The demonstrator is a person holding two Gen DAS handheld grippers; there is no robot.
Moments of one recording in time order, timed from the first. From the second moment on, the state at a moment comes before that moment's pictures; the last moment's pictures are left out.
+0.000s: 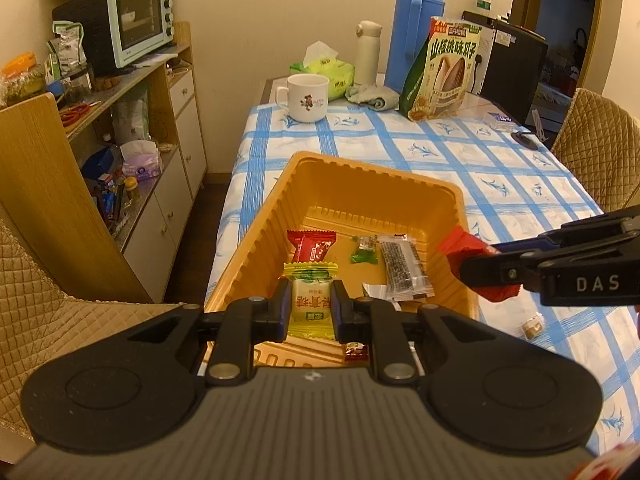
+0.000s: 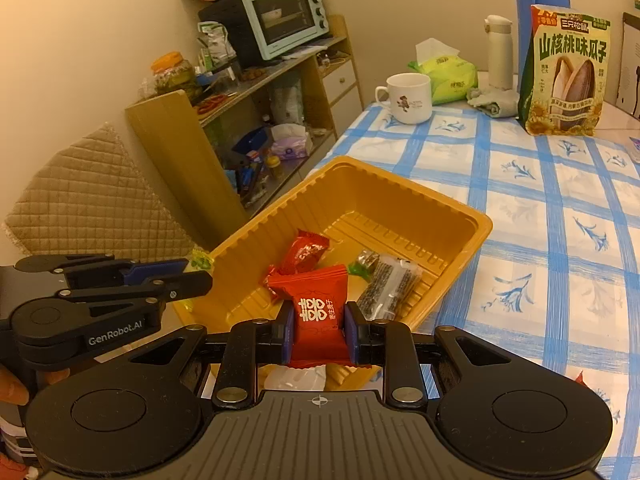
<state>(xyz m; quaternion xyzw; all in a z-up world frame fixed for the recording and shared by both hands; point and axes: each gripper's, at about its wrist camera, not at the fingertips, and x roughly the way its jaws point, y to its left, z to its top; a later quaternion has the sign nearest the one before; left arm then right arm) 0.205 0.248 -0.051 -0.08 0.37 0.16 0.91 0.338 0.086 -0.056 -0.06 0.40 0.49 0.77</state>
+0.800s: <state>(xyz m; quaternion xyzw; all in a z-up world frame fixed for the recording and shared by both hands) 0.229 0.267 -0.075 -0.09 0.40 0.16 0.90 0.359 0.109 -0.073 -0.06 0.42 0.47 0.77</state>
